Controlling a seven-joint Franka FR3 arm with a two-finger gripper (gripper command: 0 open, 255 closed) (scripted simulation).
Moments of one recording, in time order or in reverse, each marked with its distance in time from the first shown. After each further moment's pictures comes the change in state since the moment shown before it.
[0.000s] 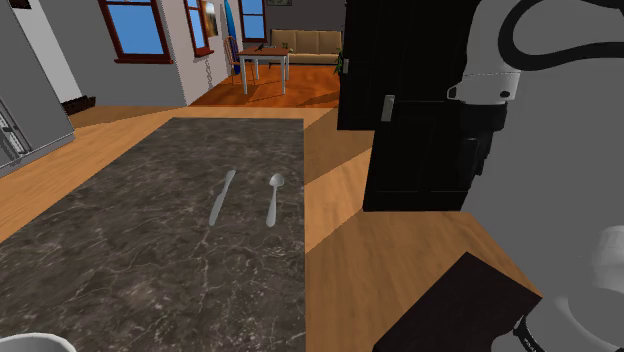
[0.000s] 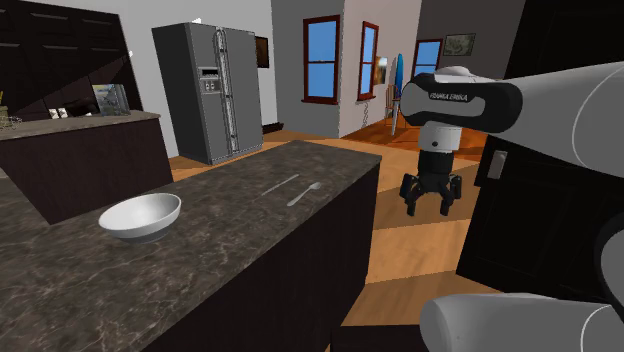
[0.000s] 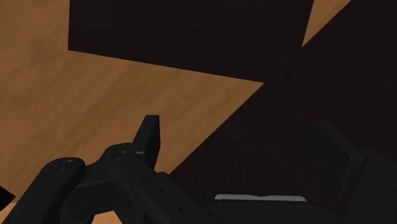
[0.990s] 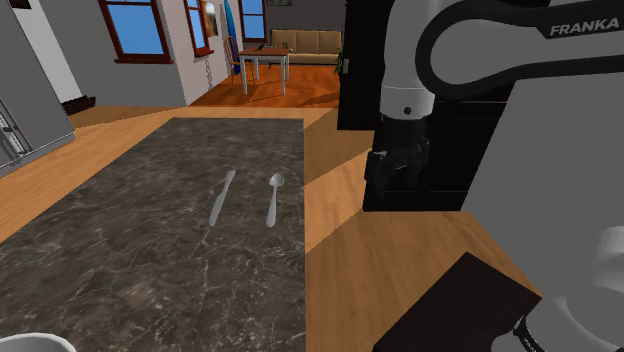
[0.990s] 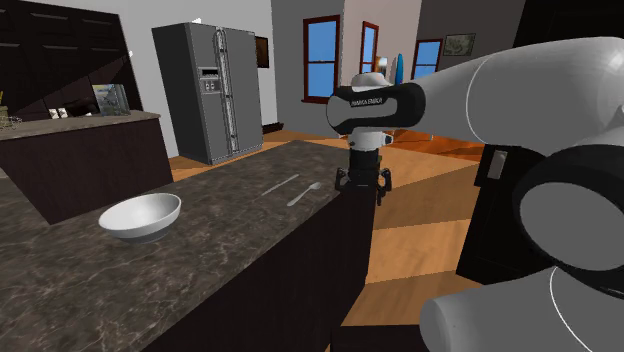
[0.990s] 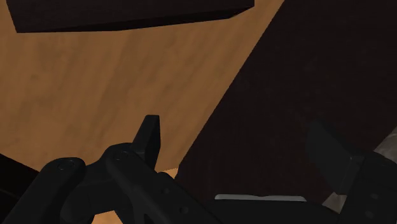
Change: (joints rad) arm -0.018 0.251 0.359 0.155 0.127 0.226 0.539
